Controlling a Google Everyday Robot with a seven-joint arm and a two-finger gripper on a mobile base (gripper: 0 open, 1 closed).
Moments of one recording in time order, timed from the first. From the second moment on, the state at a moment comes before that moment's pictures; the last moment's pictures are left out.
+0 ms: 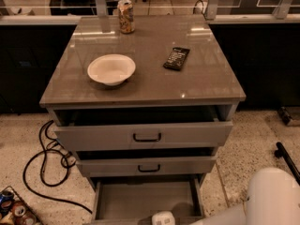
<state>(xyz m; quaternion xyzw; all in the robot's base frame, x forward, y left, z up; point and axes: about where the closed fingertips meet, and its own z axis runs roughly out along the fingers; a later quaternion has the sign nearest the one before) 0.400 -0.068 0.188 -0.62 0.76 -0.14 0.12</state>
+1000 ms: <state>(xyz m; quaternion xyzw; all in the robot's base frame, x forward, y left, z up) 0.408 -0.071 0.190 -0.61 0.77 -0.16 0.14</state>
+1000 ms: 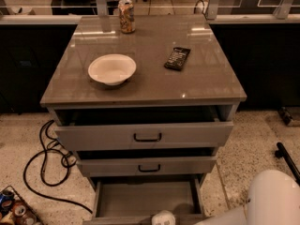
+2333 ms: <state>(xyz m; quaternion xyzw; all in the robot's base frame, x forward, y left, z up) 0.416 -0.075 0.188 -0.59 0.77 -0.18 0.15</state>
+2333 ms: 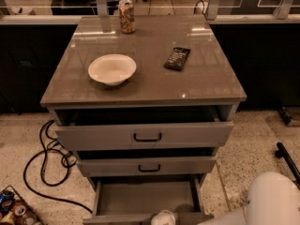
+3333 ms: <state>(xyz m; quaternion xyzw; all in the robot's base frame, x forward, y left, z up) 0.416 -0.076 0.187 -0.59 0.77 -0.18 0.15</state>
